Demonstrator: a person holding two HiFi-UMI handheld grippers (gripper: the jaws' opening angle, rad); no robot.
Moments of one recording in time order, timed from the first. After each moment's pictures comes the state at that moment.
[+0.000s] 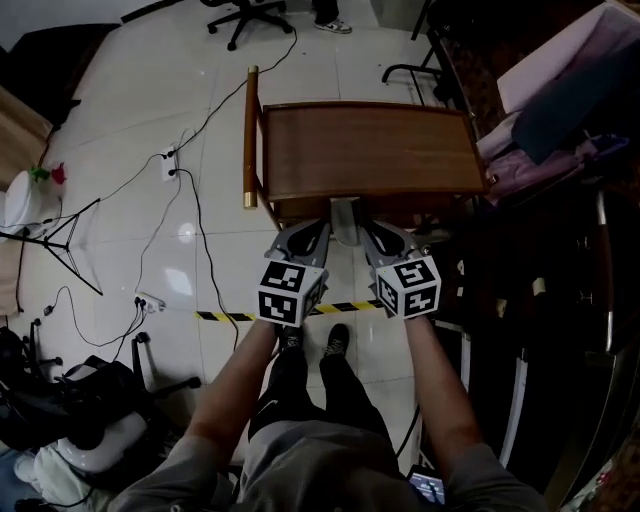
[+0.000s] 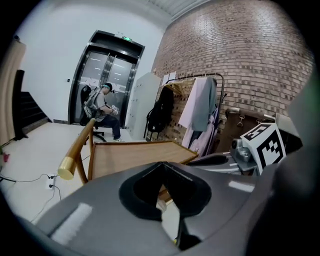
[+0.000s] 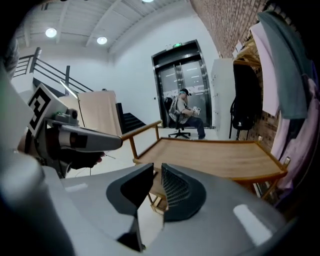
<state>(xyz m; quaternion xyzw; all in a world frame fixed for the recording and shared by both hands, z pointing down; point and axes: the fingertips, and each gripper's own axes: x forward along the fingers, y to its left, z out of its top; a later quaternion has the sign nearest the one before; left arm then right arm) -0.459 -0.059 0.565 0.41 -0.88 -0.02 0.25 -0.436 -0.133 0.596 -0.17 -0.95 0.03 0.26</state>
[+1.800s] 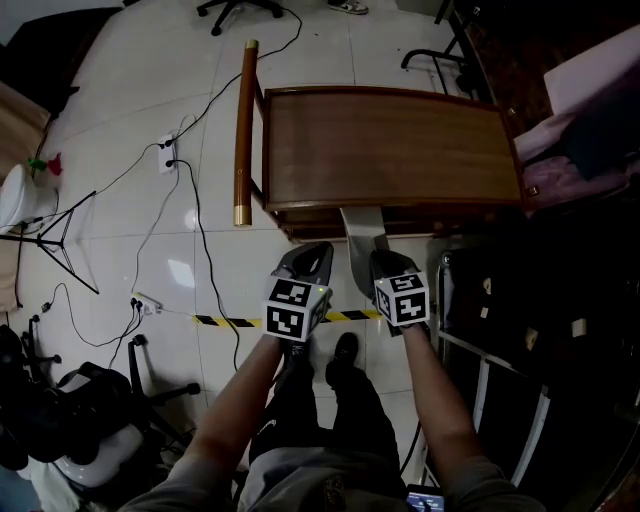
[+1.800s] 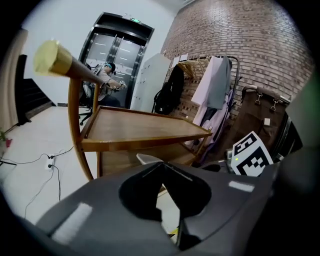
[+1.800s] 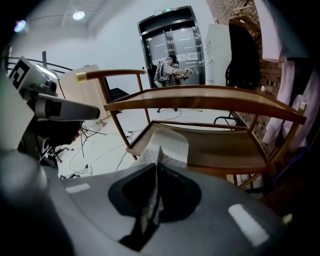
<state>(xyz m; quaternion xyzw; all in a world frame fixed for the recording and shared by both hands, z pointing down) -0.486 -0.054 0.717 0.38 -0.86 -0.02 0.33 -0.446 -0.152 0.801 -0.12 -0.90 0.03 0.41</state>
